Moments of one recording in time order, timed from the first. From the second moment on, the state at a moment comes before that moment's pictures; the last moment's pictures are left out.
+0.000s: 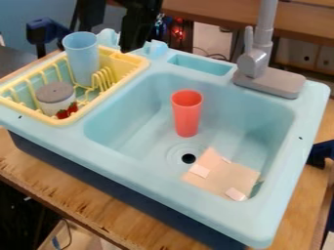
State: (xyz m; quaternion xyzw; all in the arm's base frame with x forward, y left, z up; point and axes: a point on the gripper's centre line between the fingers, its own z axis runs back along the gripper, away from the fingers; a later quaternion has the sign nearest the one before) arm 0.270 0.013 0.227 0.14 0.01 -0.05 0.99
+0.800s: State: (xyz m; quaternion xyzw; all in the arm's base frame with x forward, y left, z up) arm 0.250 -0.049 0.184 0.08 0.06 -0.12 0.99
